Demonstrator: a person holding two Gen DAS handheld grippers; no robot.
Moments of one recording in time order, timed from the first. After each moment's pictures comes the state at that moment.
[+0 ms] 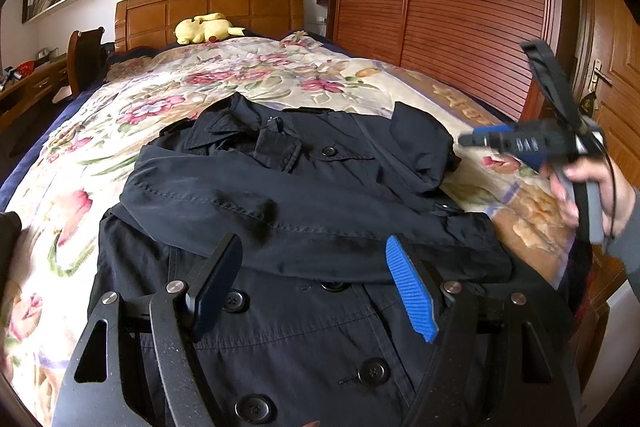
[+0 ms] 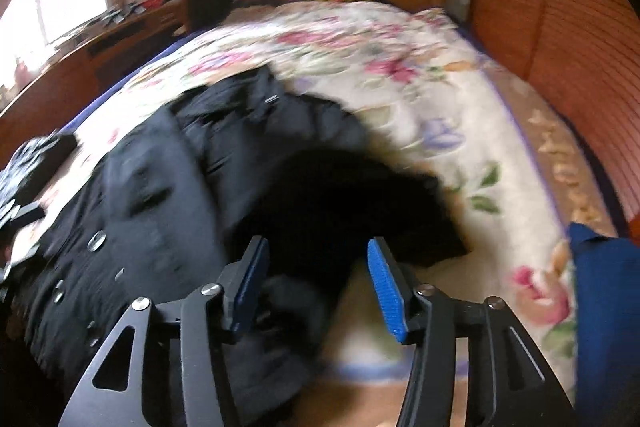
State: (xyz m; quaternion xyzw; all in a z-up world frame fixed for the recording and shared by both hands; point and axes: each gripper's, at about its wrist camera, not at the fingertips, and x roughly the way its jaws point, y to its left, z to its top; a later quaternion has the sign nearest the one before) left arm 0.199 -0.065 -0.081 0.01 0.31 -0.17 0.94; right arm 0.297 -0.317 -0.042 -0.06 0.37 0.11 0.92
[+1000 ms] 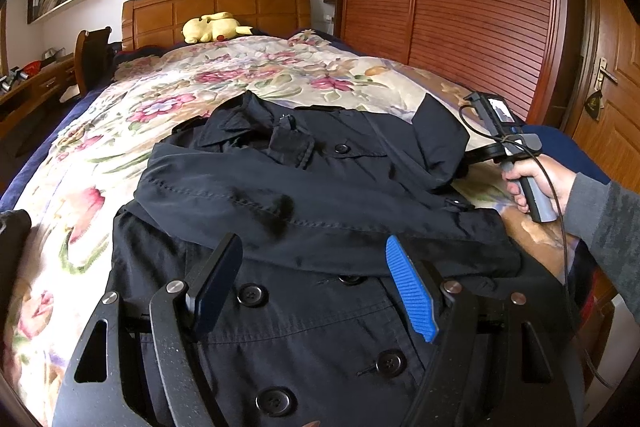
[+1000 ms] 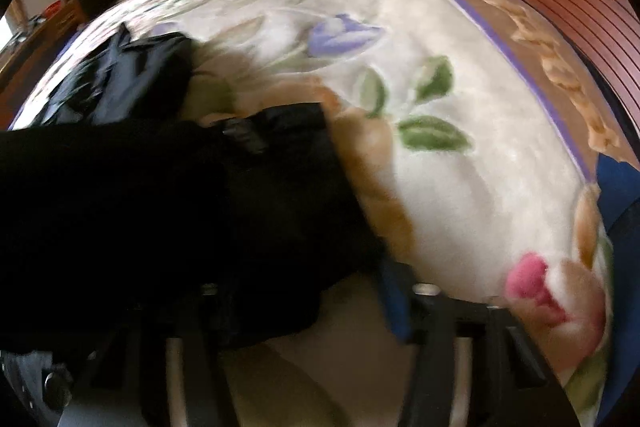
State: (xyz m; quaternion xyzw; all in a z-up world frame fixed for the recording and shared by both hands) left arm 0.195 -0.054 -0.079 0.01 0.31 -0.15 0.94; right arm 0.431 -0.363 -0.145 -0.01 0.48 0.02 0.88
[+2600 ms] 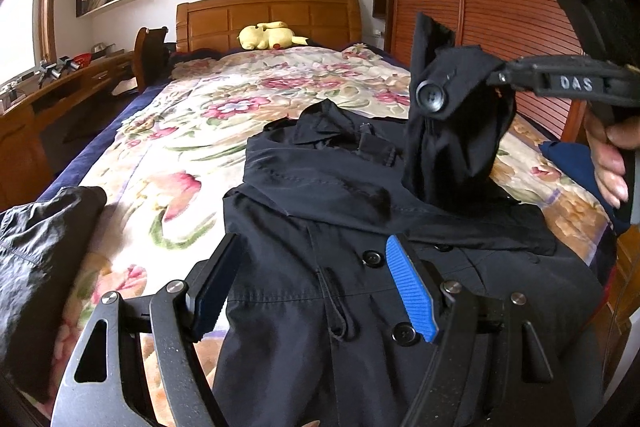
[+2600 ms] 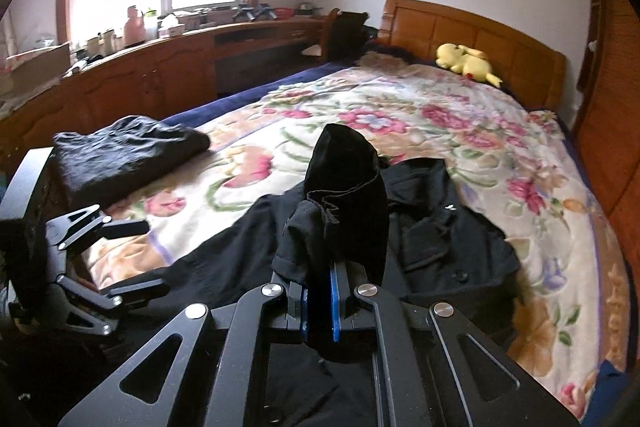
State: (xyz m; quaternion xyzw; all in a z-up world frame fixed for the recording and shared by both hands) left arm 0.156 0.048 -0.068 0.00 0.29 -0.08 0.95; right arm 0.247 -0.159 0.022 -0.16 0.29 0.31 0.89
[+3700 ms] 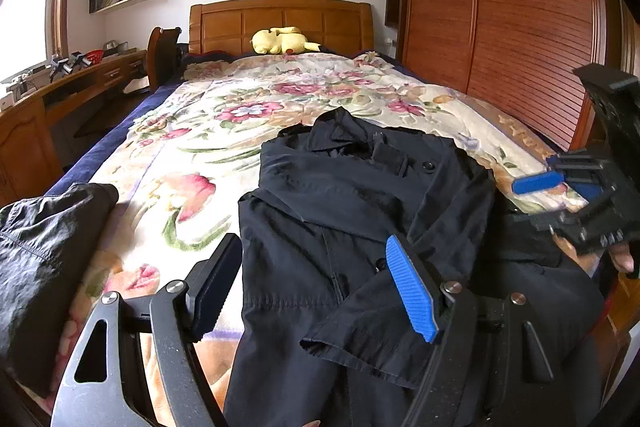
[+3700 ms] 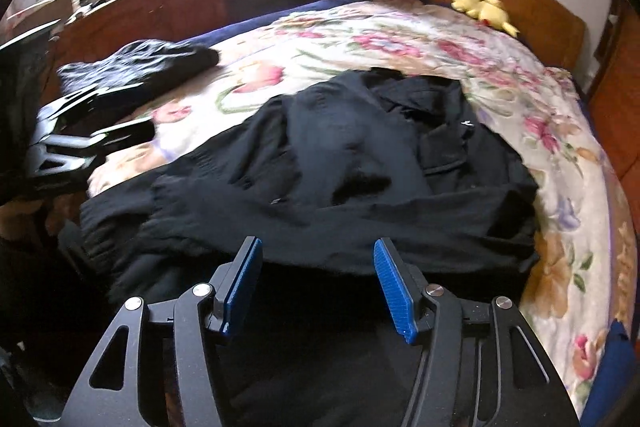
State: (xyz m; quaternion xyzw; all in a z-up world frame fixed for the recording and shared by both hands) left arm 0.155 0.065 -0.066 -0.01 0.28 -0.06 0.96; right arm 0.269 -0.172 -0.006 -0.20 0.38 0.29 0.85
